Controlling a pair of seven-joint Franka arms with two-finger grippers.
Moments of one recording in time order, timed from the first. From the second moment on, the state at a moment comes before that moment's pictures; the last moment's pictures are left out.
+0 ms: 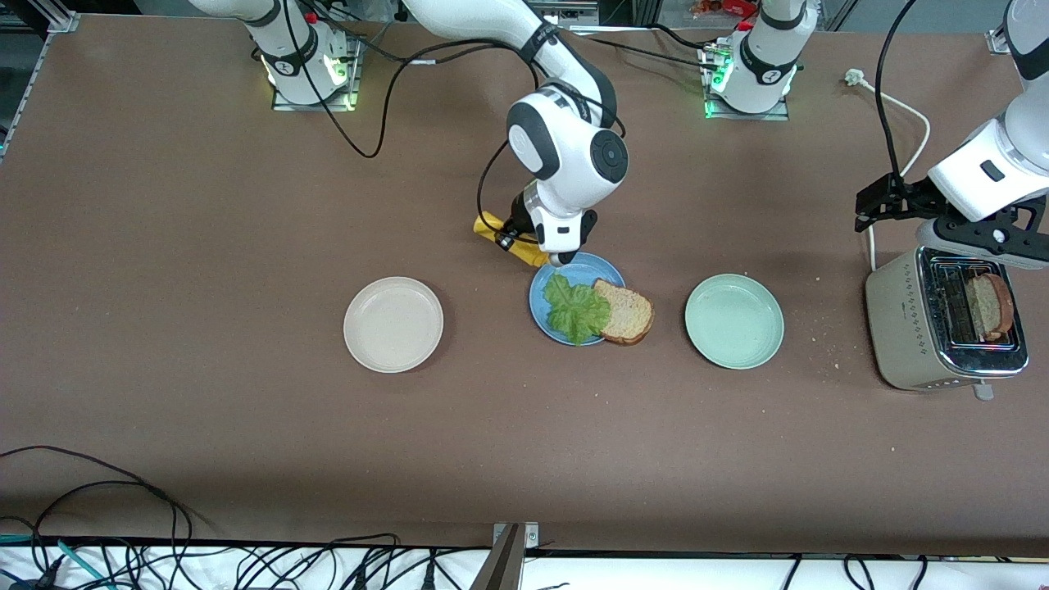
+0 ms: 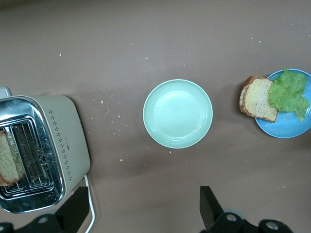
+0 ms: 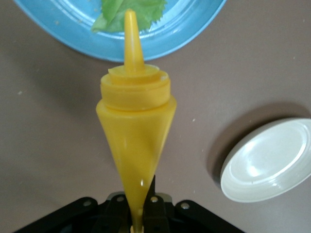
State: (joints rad) left arm 0.07 0.07 -0.13 -1.59 0.02 1.62 0.15; right arm 1.27 1.03 -0.66 -1.00 0.26 1.51 -0.27
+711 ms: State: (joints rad) left arm 0.07 0.07 -0.13 -1.59 0.02 1.62 0.16; right arm 1.26 1.13 -0.67 -0.98 0.23 1.60 -0.27
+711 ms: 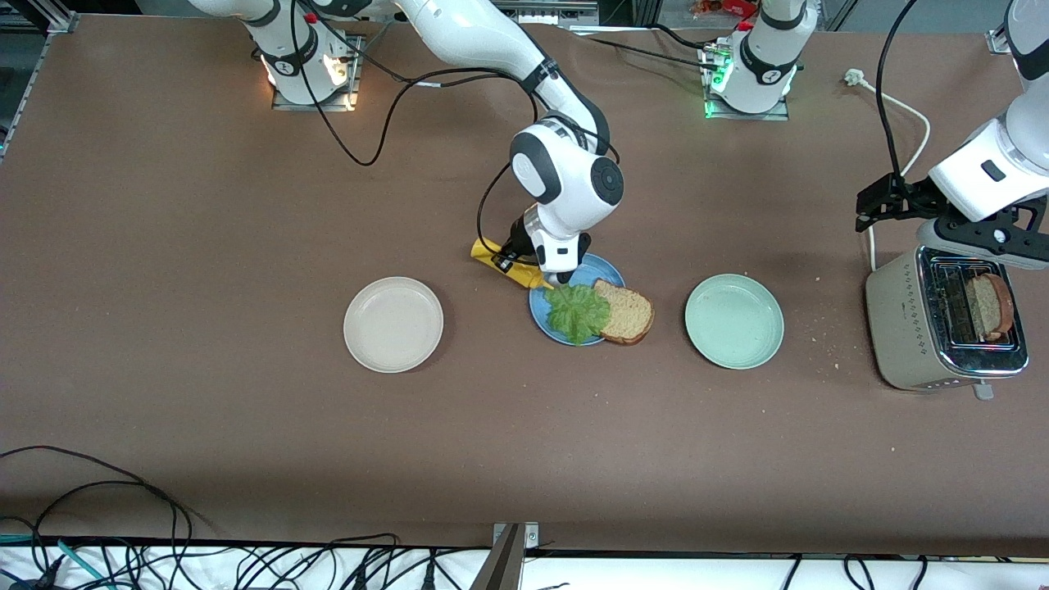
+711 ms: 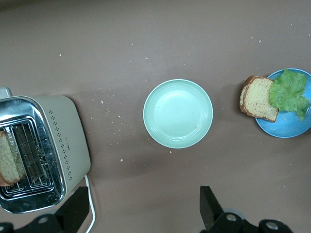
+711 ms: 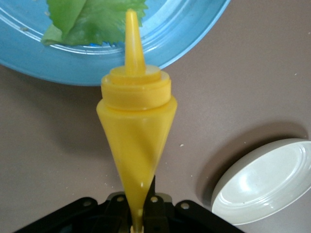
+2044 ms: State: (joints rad) left arm 0.07 0.07 -0.13 -1.59 0.02 1.62 0.16; right arm 1.26 1.14 -0.67 -0.98 0.22 1.61 -0.27
